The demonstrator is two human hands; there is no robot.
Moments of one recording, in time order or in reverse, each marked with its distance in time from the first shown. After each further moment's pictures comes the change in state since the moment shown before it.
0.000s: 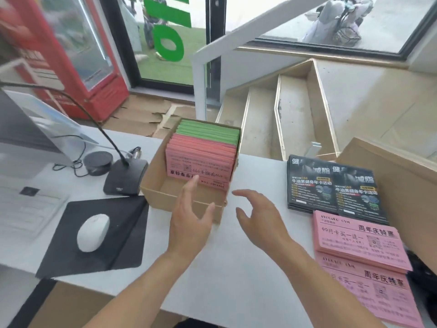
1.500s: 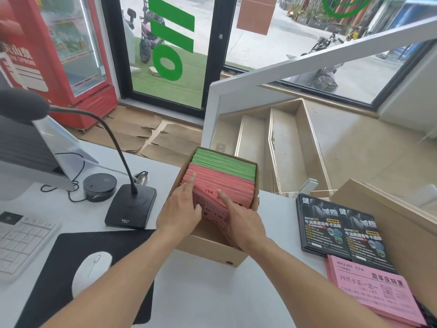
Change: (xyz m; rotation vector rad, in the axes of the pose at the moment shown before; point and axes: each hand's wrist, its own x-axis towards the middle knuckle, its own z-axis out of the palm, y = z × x) left_hand 0.153 -0.075 -0.044 0.449 -0.165 0.081; right_hand 0.116 -0.049 0.070 -0.563 -0.103 -0.072
